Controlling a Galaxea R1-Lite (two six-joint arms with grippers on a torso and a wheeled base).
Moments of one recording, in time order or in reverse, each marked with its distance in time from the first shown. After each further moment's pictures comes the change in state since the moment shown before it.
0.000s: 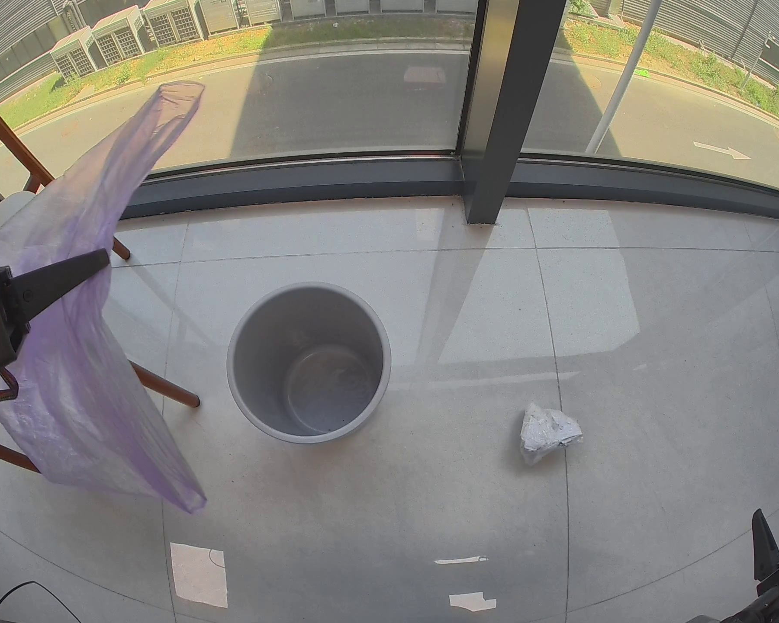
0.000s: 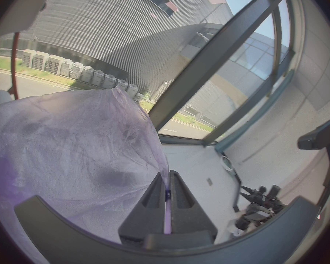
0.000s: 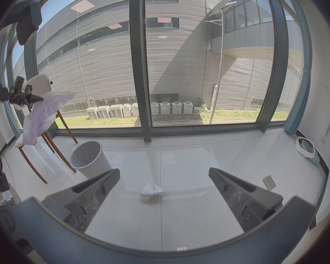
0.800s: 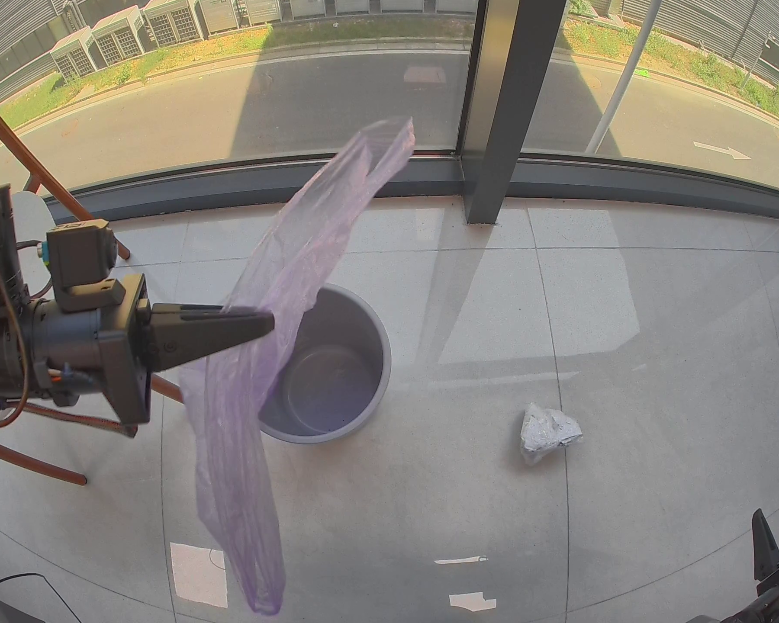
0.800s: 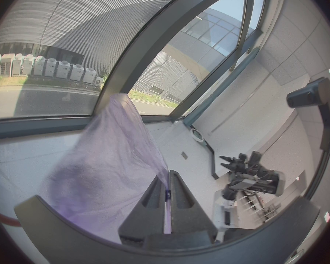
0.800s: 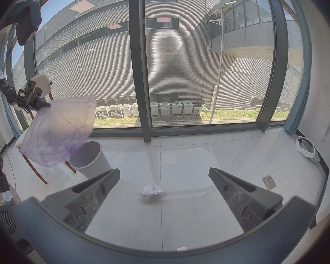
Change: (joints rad) left arm -0.371 0.240 -0.063 -0.006 -0.008 0.227; right arm -0.001 0.000 0.000 0.000 0.000 0.003
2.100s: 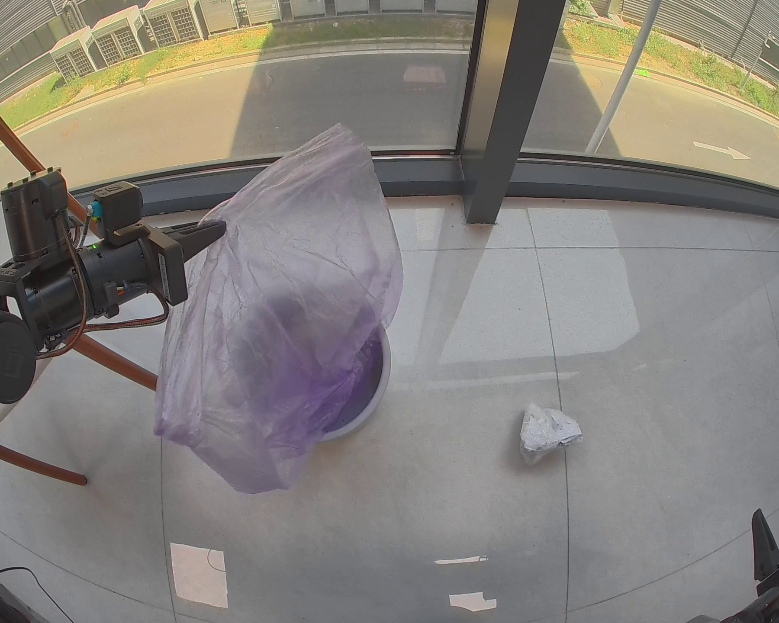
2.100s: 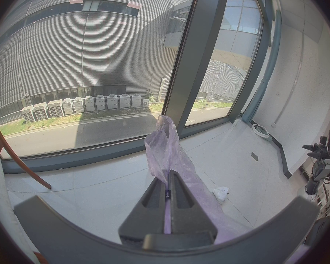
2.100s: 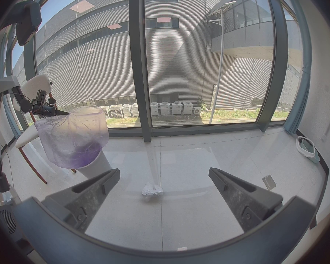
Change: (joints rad) left arm 0.219 0.296 -0.123 -0.276 0.319 0.202; right arm 0.000 0.000 0.000 0.000 0.000 0.000
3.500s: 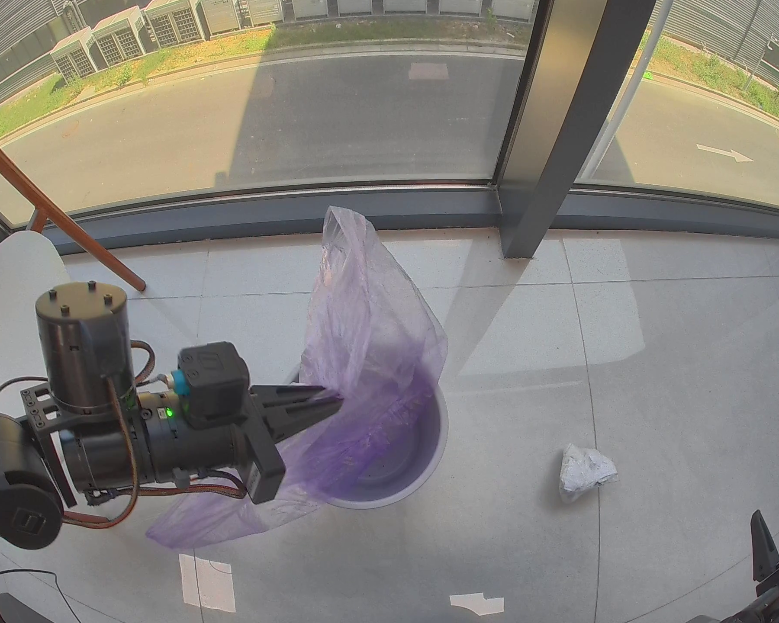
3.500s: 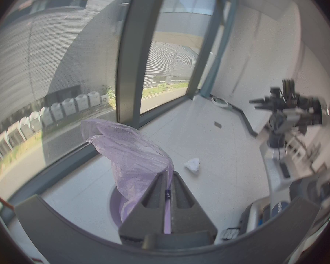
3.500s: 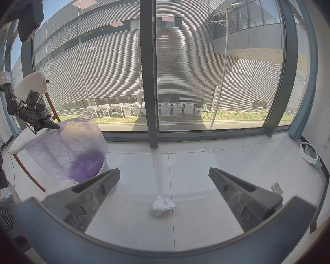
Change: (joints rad) left arm -0.431 -0.109 0.328 0.000 0.117 0.250; right arm -0.001 0.000 0.000 0.003 0.000 -0.024
